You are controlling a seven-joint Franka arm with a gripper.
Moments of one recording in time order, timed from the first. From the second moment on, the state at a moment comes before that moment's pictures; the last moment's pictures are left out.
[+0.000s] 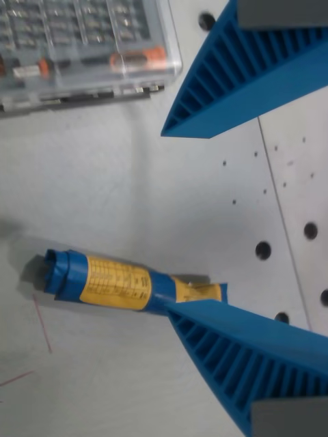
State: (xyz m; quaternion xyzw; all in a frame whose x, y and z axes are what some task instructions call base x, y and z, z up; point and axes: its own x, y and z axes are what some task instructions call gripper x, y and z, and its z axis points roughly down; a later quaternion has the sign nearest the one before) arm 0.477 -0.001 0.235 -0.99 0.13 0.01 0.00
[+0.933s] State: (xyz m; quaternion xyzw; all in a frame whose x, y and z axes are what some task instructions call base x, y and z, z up) arm 0.477 0.033 0.183 -0.98 0.21 0.01 0.00
